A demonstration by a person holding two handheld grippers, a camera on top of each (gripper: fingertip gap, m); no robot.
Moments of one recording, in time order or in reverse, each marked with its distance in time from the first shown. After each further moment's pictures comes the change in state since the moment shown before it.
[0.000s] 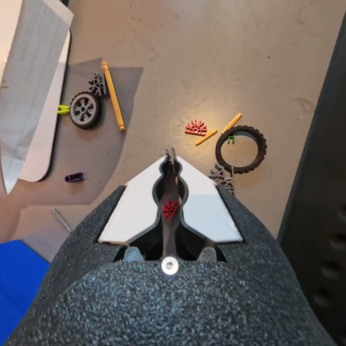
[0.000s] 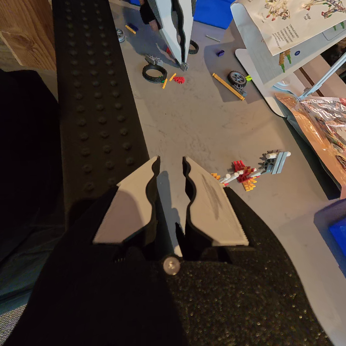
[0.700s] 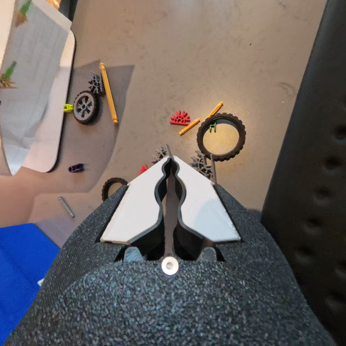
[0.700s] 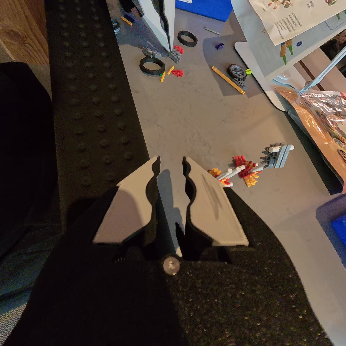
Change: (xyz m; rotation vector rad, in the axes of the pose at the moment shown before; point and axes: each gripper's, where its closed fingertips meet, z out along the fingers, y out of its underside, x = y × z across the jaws) left arm 0.017 0.006 -0.012 0.010 -0.092 0.054; right arm 0.000 0.008 0.002 -0.014 0.014 0.005
